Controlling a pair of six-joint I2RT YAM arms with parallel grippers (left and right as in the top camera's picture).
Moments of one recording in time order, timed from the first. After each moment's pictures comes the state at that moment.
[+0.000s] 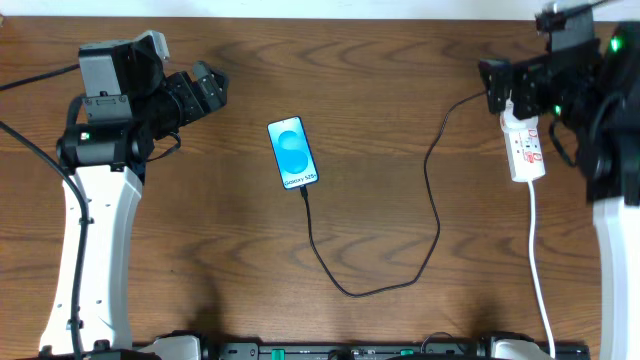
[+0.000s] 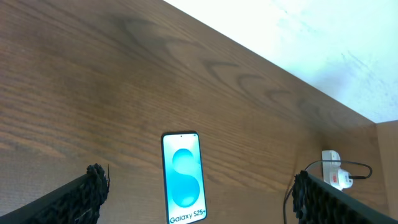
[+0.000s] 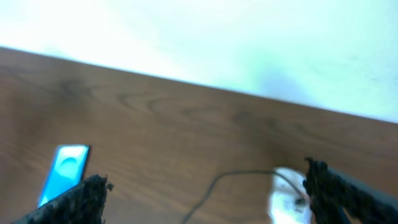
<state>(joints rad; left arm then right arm) 0.08 1.43 1.36 -0.68 0.38 -0.43 -0.06 1.32 1.54 -0.71 -0.29 -0.18</state>
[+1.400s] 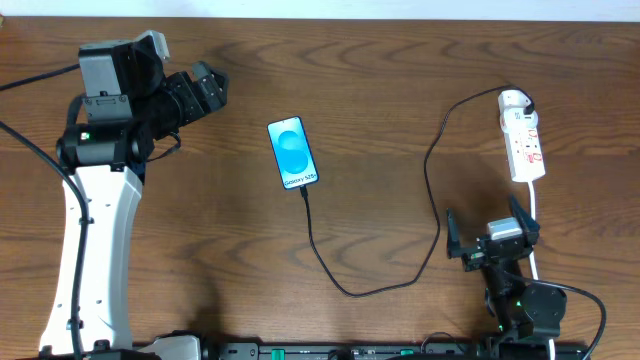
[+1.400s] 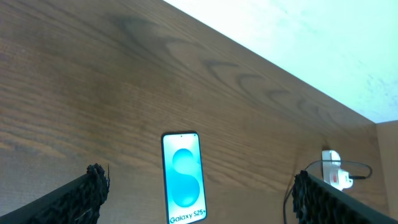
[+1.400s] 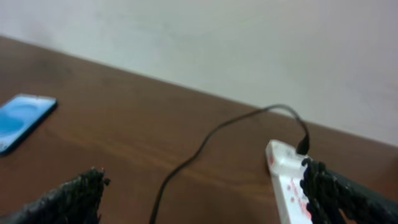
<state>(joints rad) 0.08 1.43 1.36 -0.68 0.38 -0.43 -0.04 0.03 0.01 -0.04 -0.24 -0.22</state>
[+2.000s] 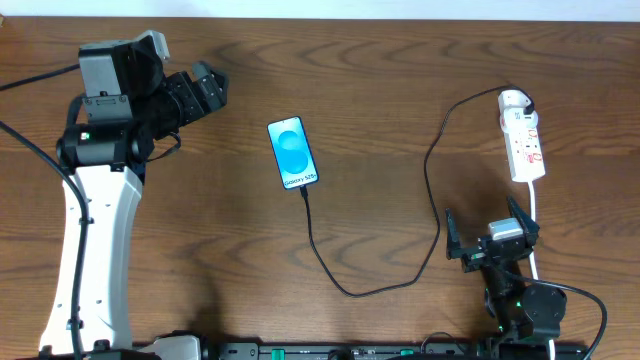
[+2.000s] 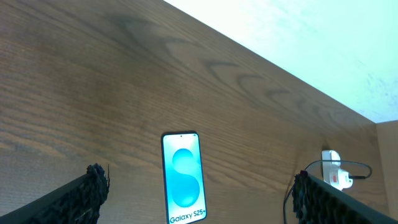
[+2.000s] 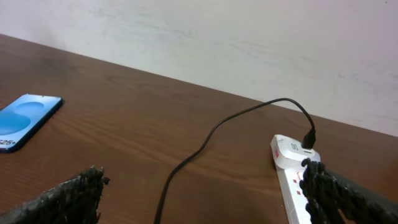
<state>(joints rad) 0.08 1.43 1.36 -0.68 0.38 -0.43 -0.04 0.02 0.01 -0.05 -0.24 -0.19</state>
